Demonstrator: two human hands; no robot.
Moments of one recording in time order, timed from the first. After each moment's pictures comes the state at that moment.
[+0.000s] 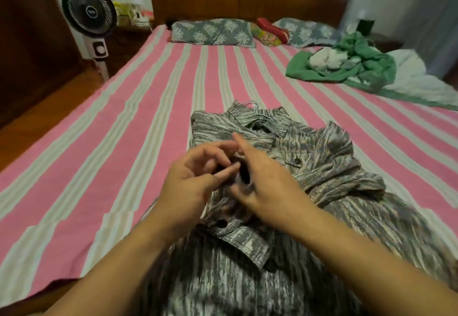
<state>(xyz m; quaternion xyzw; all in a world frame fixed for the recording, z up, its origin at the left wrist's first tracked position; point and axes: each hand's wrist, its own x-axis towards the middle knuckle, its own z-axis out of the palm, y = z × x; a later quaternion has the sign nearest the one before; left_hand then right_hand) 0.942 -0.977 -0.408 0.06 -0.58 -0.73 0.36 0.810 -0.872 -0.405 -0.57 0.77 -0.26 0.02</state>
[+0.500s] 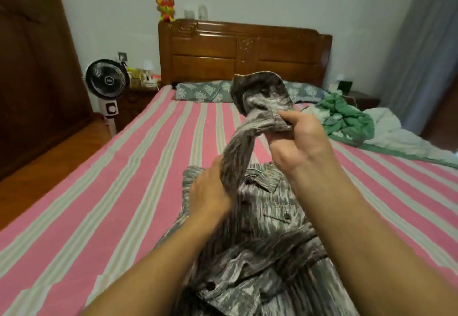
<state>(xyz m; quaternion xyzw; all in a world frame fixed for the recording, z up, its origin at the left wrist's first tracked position) 0.840 -1.026 -0.392 0.36 -0.86 -0.19 0.30 0.763 -0.905 -0.224 -0.09 0.33 -0.89 0.31</state>
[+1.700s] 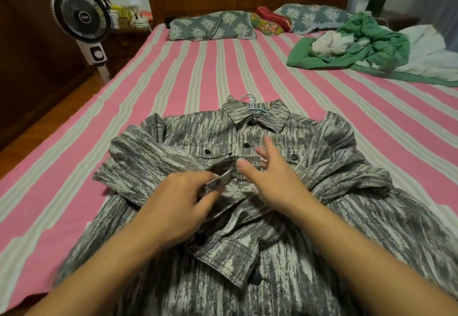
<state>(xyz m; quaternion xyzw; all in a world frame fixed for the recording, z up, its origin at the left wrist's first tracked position) 0.937 -0.974 -0.410 0.25 -0.93 -0.23 0.13 0.761 -0.870 -0.432 -0.36 0.78 -0.45 0.25</state>
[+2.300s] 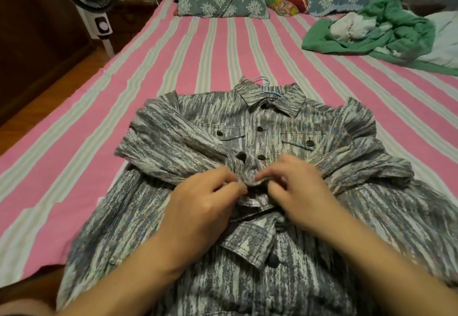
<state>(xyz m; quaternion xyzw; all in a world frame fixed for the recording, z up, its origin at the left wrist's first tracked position) 0.945 -0.963 -0.463 0.06 -0.92 -0.06 0.37 0.780 -0.841 -0.438 -0.51 0.82 -0.24 0.10</state>
